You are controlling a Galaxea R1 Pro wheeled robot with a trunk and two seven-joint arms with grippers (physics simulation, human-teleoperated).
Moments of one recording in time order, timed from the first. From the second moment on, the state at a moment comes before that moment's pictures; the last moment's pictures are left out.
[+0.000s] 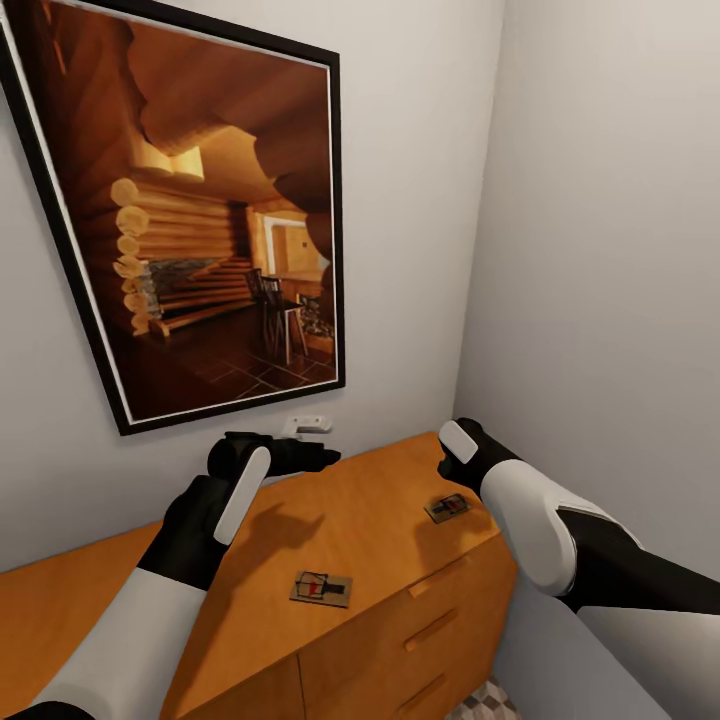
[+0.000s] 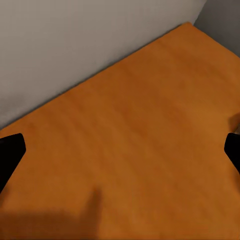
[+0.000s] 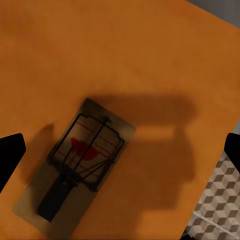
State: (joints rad) left arm -0.75 -0.05 -0.24 -1.28 0.37 1.02 0.07; right arm -1.21 0.14 -0.26 -0.17 -0.37 0.57 -0.81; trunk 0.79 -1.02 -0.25
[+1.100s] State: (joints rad) left arm -0.75 -0.05 -0.24 -1.28 0.37 1.02 0.07; right arm -1.21 0.13 -0.26 -0.17 -0.37 0.55 -0.62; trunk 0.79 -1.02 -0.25
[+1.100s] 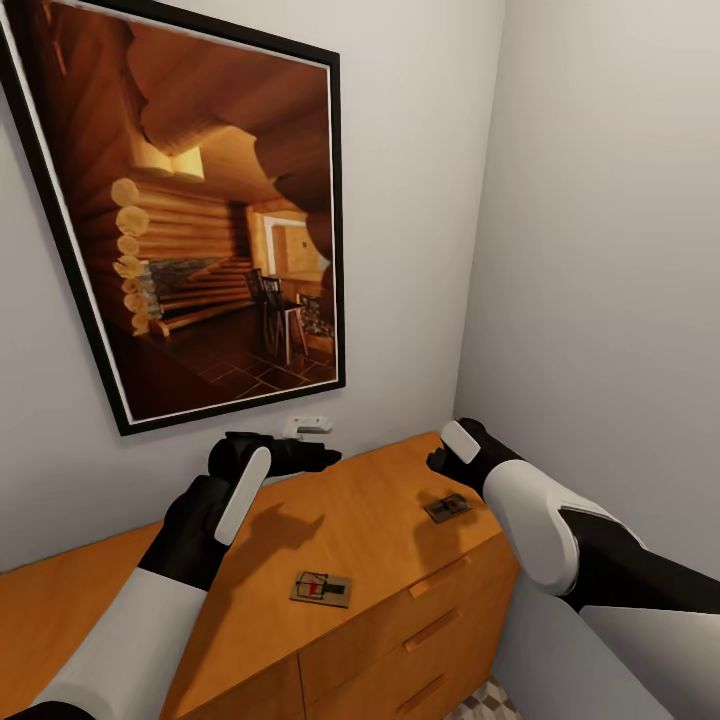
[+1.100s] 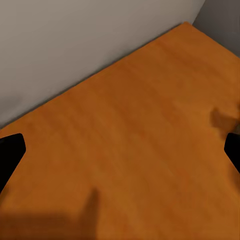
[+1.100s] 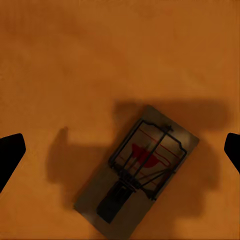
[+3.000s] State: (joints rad) left arm -0.75 -0.05 -0.25 -1.27 0.37 1.02 0.07; right arm -1.21 0.11 -0.25 -0.05 -0.39 0.47 -0.62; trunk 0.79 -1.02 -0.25
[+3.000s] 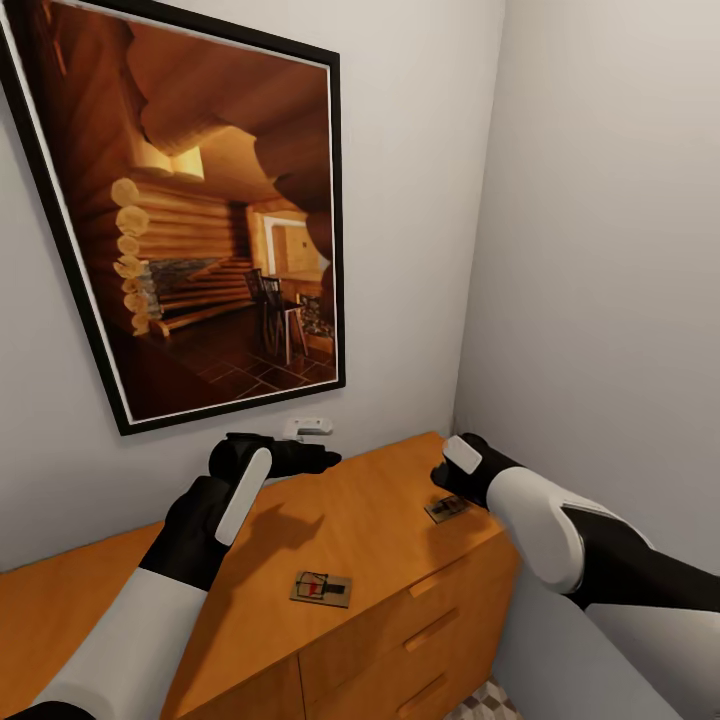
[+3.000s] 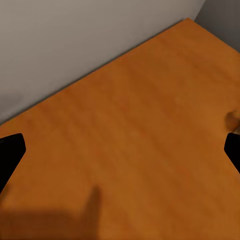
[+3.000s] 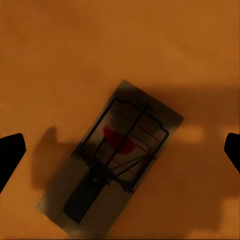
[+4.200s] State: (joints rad) left arm -0.75 -0.05 -0.25 -1.26 0.37 1.02 0.07; right arm -1.21 0.13 -0.25 0.00 -0.39 0.40 -0.62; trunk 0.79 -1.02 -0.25
